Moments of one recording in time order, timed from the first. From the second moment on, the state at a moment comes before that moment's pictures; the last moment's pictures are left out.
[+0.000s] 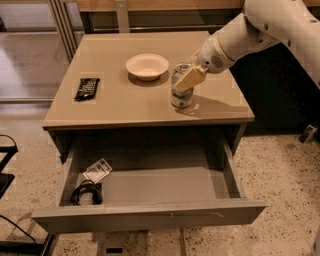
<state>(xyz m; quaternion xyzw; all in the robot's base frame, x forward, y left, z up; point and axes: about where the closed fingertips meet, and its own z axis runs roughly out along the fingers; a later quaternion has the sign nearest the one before) 0.666 -0.084 0.887 -0.56 0.75 0.16 0.33</state>
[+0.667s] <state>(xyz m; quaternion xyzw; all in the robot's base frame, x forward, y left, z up) 0.666 -0.083 0.887 -0.56 0.75 0.16 0.33</state>
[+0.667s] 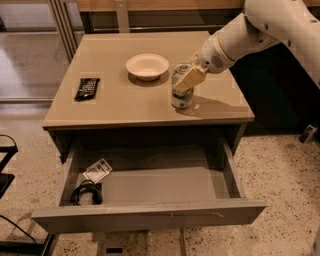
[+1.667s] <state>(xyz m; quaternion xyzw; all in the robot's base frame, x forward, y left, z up) 0.561 -0.078 0.919 -0.57 0.73 0.16 0.34</state>
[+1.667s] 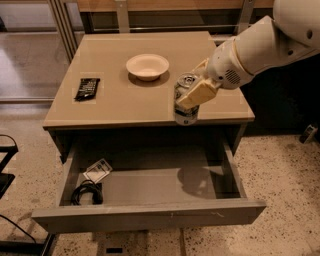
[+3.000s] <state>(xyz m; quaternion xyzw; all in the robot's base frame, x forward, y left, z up) 0.488 -0.046 0.789 -0.57 0.72 0.18 0.35</state>
